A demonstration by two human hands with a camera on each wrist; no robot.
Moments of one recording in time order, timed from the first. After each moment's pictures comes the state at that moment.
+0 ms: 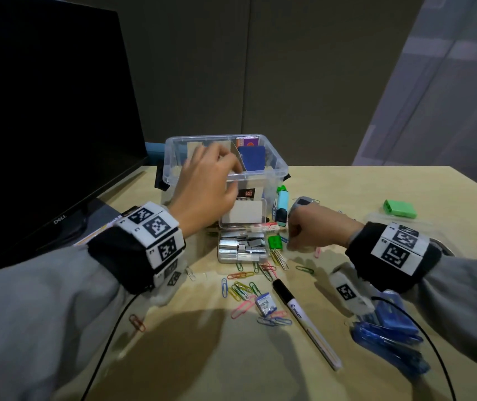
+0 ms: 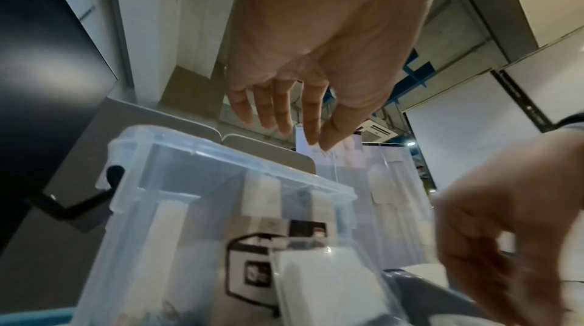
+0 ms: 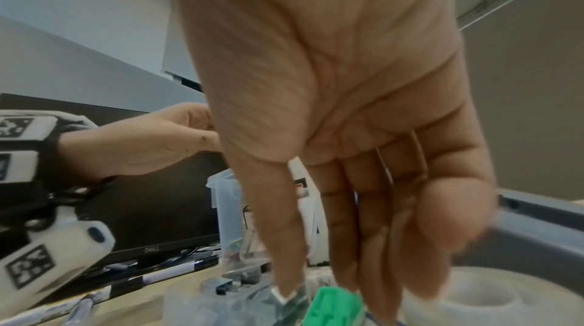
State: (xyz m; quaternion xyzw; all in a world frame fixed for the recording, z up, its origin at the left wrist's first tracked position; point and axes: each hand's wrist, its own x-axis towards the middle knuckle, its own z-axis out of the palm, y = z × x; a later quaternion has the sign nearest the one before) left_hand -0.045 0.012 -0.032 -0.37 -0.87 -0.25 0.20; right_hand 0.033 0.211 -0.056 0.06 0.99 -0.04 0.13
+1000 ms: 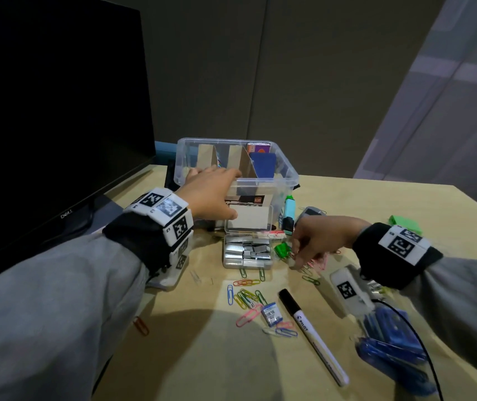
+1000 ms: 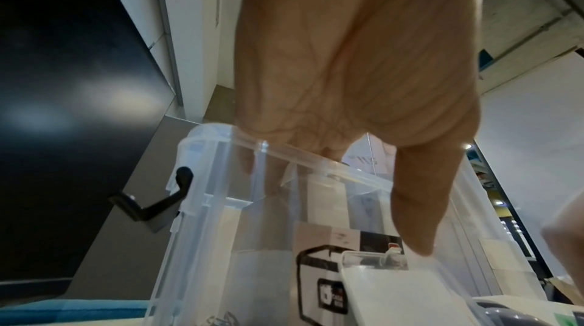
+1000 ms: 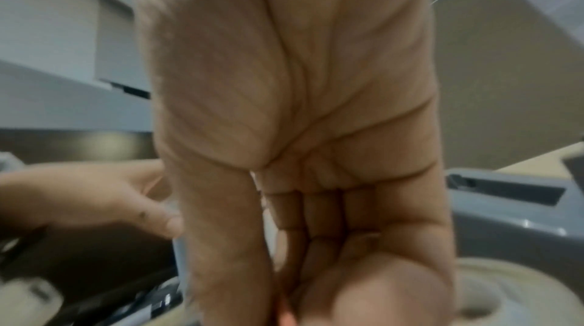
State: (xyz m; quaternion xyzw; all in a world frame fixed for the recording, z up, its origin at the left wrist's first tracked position) left_hand -0.084 0.007 -0.033 -0.35 -0.93 -0.11 -0.01; right_hand 0.011 0.229 -0.058 0.02 0.95 -0.16 0.28
